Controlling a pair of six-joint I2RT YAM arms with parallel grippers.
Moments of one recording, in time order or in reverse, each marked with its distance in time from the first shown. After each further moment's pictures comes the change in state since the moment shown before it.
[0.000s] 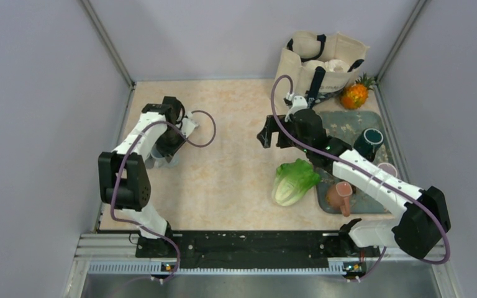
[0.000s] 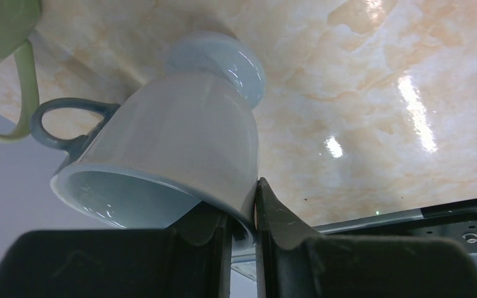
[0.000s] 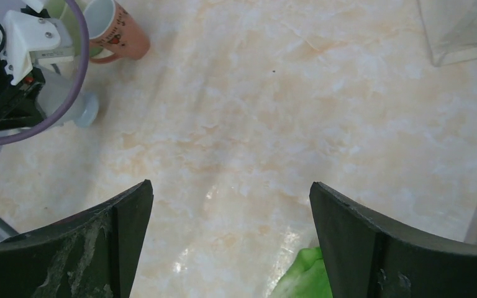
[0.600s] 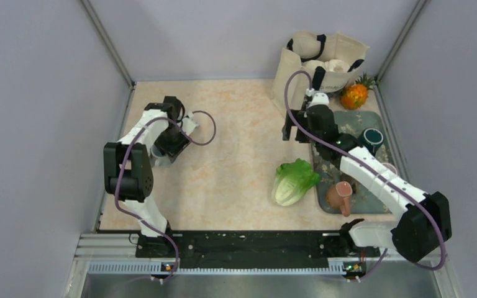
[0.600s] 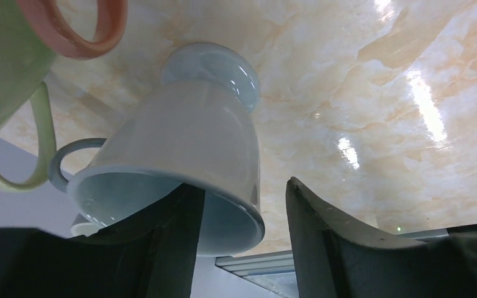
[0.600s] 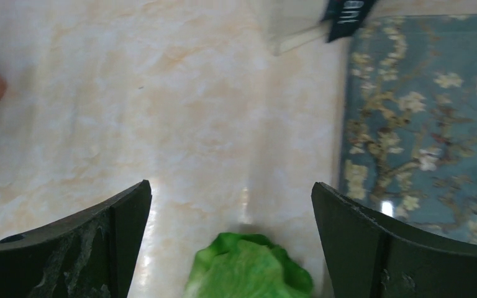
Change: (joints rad) left arm 0.045 0.130 0.010 0.083 -0.014 0.075; right arm -0.111 -0.021 0.000 -0.128 0.175 -0.066
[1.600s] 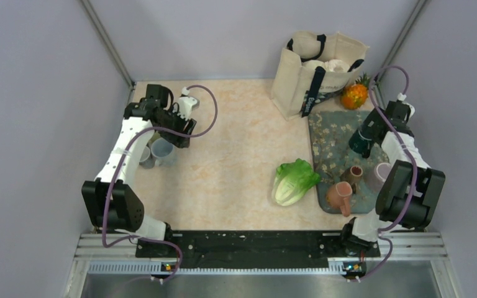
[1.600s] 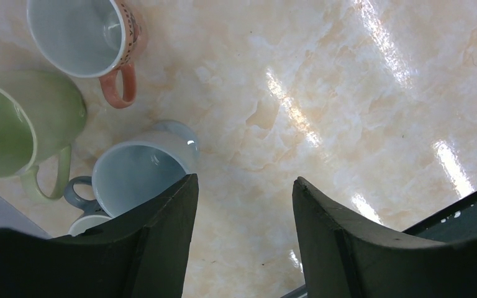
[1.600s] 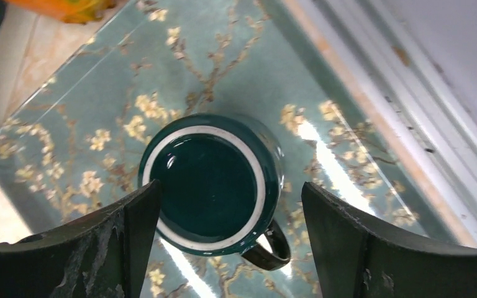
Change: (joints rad) left arm -0.010 -0.300 0.056 0.021 0.388 -0.102; right arm -0.884 0.266 0.007 0.035 -0.095 -0.042
